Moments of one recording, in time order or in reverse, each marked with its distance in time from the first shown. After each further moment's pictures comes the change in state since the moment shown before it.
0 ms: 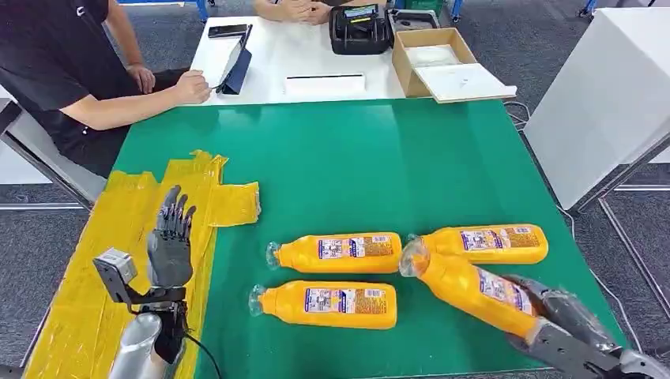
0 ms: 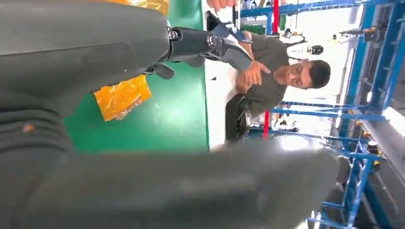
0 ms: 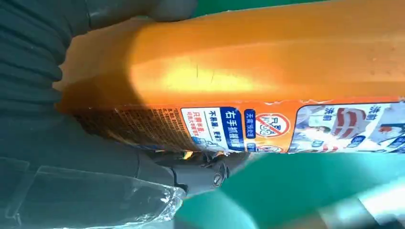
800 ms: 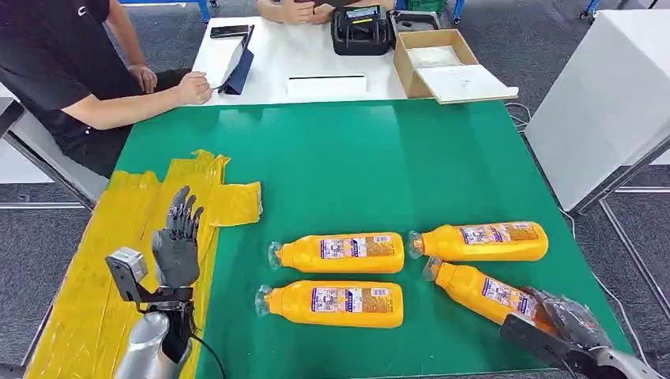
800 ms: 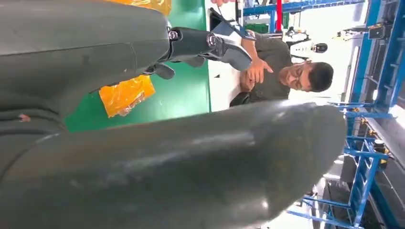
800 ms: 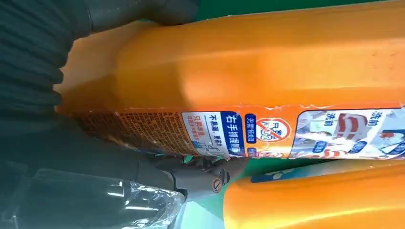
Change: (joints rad) left arm -0.014 -0.008 -0.027 0.035 -0.023 0.033 -0.006; right arm -0.064 -0.048 0.175 0.317 0.299 -0.205 0.184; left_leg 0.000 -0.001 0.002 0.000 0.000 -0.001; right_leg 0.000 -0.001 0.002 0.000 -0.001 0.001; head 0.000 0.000
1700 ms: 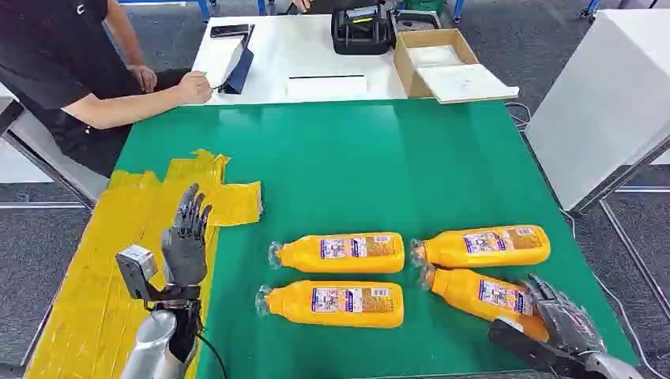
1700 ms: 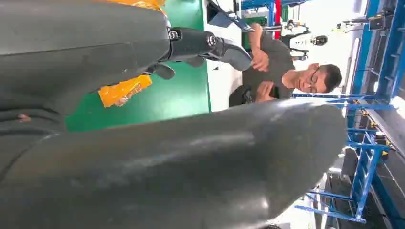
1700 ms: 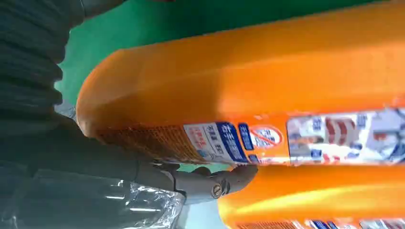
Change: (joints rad) left arm -0.005 -0.022 -0.021 -0.003 -0.032 0.005 0.008; right arm 0.009 0.144 -0.099 -0.035 0.245 -0.016 -0.040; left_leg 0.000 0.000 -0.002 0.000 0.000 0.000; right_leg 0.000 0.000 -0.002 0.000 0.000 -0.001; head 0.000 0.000
